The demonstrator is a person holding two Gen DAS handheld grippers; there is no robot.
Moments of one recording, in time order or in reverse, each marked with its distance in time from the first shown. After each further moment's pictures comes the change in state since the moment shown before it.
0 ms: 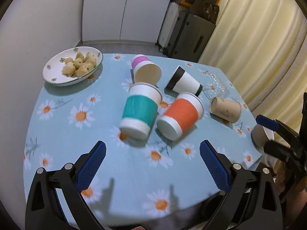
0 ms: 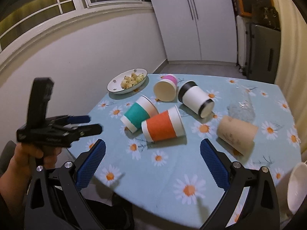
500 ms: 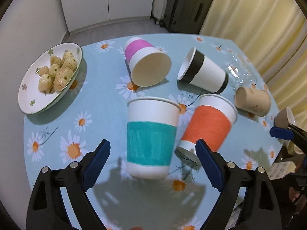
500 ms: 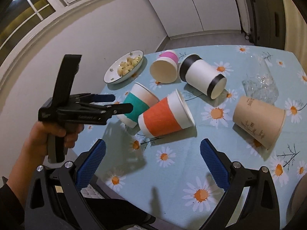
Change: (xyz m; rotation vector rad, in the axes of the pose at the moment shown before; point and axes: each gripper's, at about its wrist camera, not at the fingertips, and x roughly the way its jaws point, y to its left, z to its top) left arm 0.088 0.006 0.059 0.146 0.235 0.059; right arm 0.050 -0.035 0.008 0.168 0.149 0.090
